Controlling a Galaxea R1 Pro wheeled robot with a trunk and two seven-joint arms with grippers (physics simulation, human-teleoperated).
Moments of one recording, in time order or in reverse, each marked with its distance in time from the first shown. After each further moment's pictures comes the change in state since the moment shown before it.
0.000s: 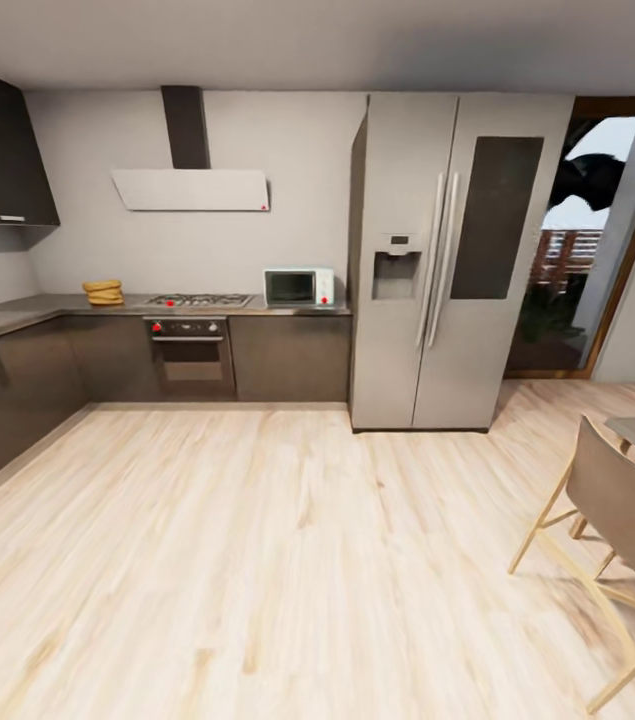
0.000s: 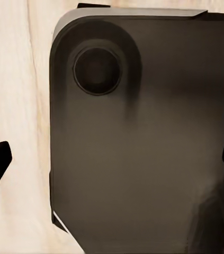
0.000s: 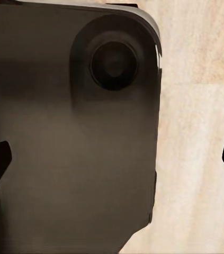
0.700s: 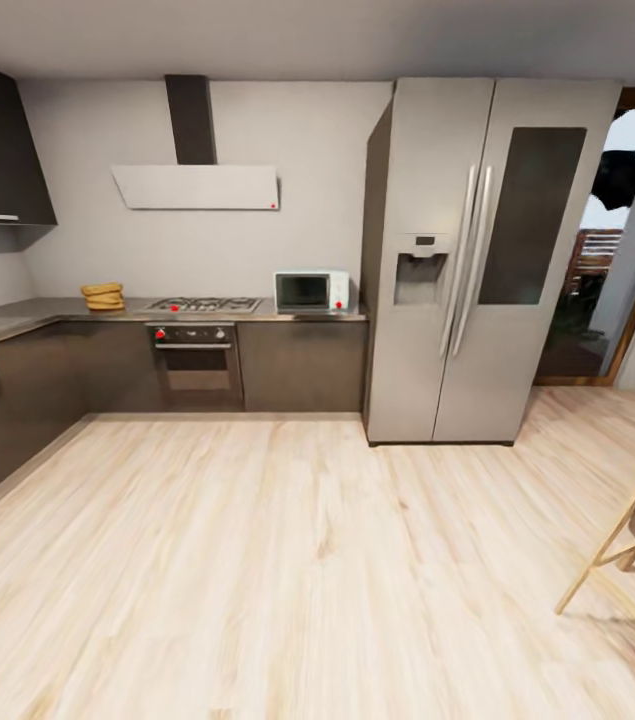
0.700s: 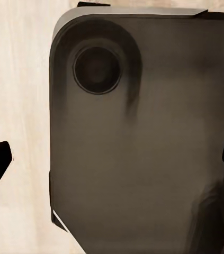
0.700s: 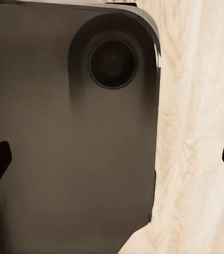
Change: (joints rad) left arm 0.000 0.000 0.000 0.000 0.003 0.003 0.000; right arm 0.000 -0.001 -0.001 0.000 -0.003 0.001 -0.001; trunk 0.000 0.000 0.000
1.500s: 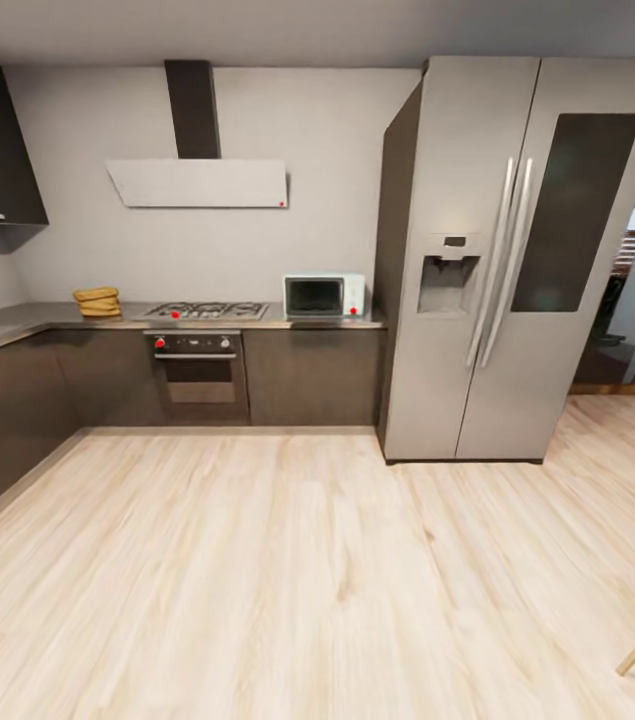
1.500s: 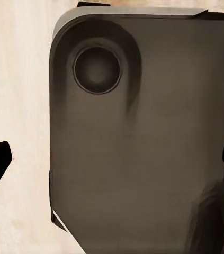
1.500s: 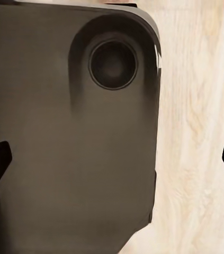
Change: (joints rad) left arm 0.000 0.000 0.000 0.000 0.001 0.000 0.000; right arm 0.000 0.001 0.000 0.000 0.000 -0.001 0.000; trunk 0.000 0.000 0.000
